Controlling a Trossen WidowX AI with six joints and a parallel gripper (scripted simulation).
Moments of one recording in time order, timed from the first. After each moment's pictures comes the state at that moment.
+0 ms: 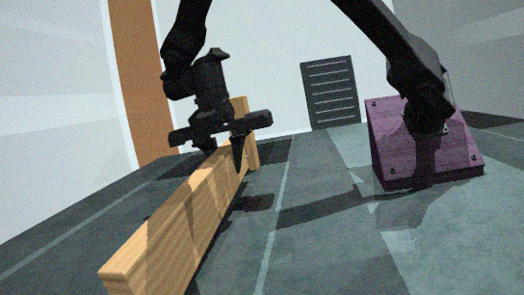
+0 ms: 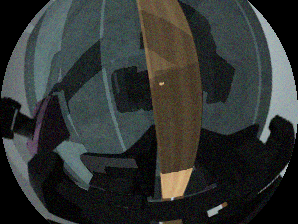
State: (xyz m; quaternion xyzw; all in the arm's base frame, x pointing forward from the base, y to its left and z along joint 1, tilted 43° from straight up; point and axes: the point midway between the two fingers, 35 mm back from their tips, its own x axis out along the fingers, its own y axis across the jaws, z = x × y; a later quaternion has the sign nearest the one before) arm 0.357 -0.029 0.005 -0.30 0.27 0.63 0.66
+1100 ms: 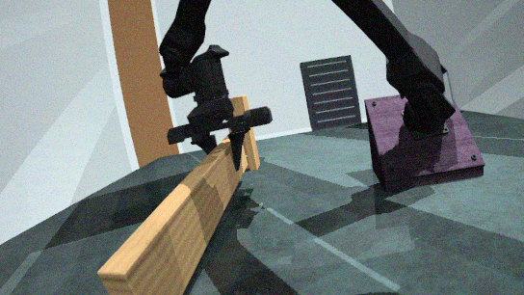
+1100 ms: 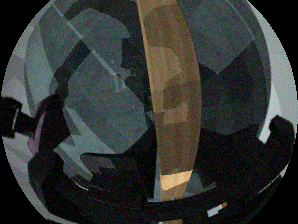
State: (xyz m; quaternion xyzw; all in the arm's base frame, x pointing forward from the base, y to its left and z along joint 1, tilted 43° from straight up) arm 0.357 -0.033 0.009 -0.30 0.27 0.63 0.66
